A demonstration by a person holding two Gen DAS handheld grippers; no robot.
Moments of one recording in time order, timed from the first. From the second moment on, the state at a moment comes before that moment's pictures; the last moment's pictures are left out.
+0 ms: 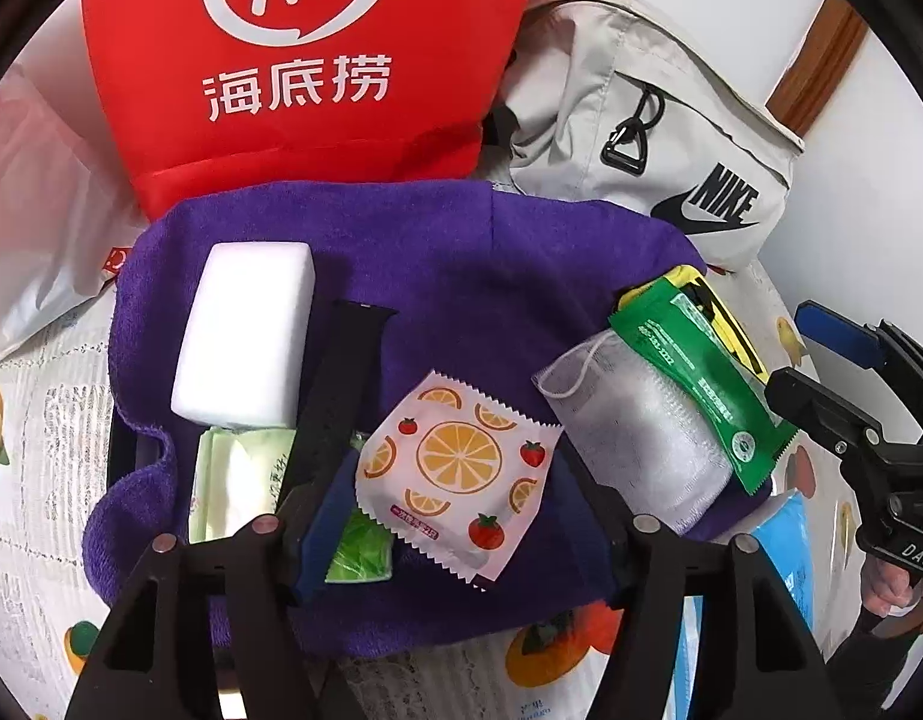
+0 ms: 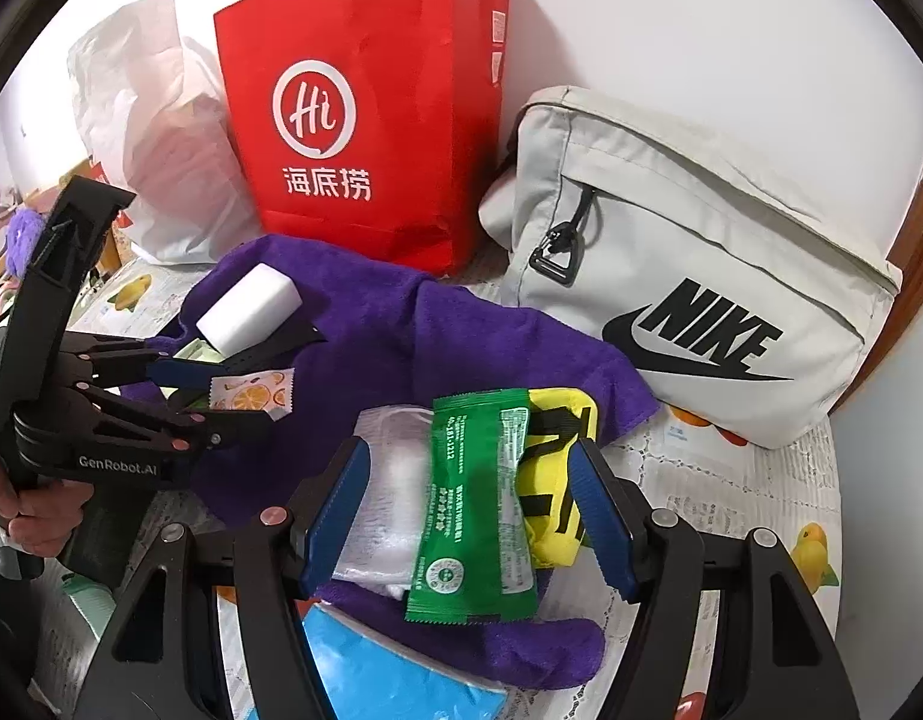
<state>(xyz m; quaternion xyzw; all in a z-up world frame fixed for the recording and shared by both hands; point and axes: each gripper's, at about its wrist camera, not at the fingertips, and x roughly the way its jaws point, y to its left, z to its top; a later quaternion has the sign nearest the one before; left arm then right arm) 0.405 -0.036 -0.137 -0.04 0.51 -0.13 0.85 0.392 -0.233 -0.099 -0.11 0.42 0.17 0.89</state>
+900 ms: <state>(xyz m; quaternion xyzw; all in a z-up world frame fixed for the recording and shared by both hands) 0.281 0.001 -0.097 -0.02 0.48 -0.09 0.87 0.232 -0.219 -0.086 -0.06 0.41 0.20 0.89</state>
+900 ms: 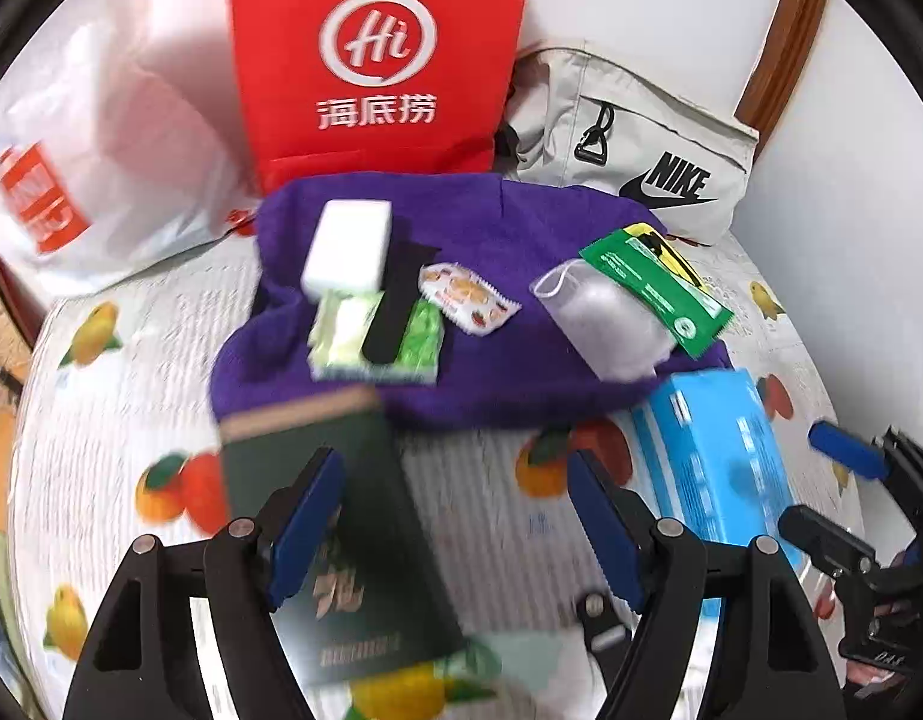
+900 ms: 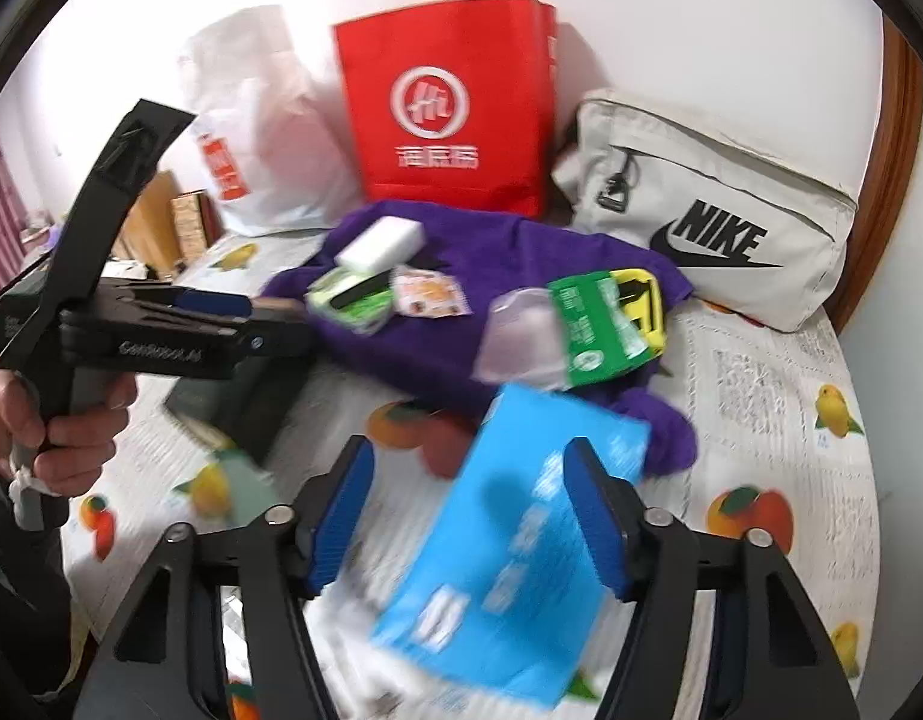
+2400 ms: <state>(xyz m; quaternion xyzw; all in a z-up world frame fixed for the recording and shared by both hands) 0.169 0.065 -0.156 -0.11 0.49 -0.08 0.86 0.162 -0.141 -0.155 -0.08 0.46 0.19 0.86</state>
